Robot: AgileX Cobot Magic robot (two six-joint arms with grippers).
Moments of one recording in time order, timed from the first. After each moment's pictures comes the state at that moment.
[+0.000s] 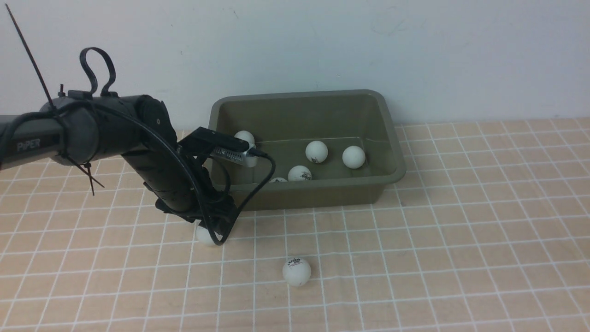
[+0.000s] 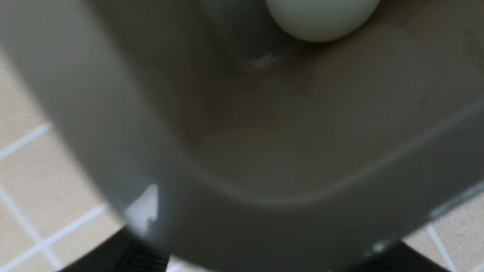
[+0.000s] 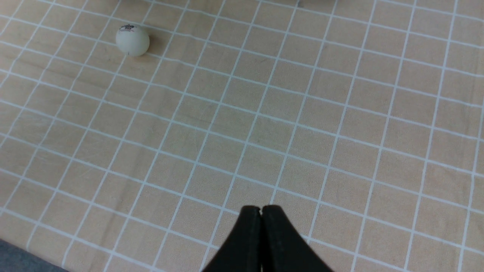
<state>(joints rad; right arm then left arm) 0.40 0.57 -0.84 0.06 1.28 0.08 -0.22 1.97 -1.29 -0.27 0.72 0.41</state>
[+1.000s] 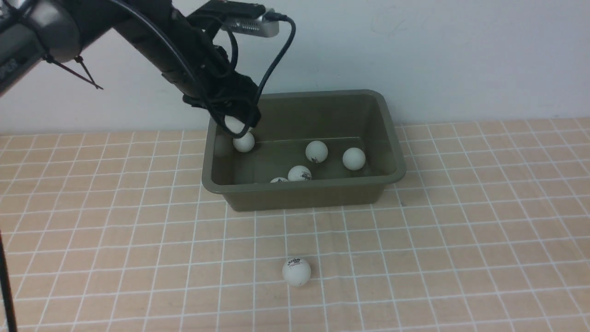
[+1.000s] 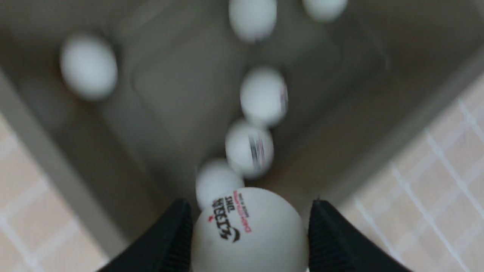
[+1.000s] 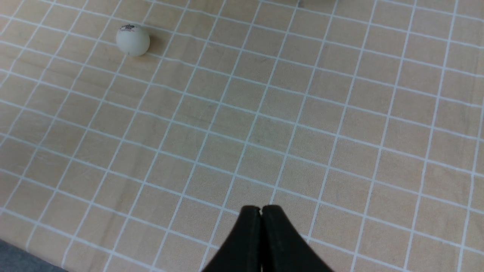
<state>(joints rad) 0.40 0.57 -0.84 0.06 1.28 0.08 -0.22 2.01 -1.88 -0.40 1.06 0.43</state>
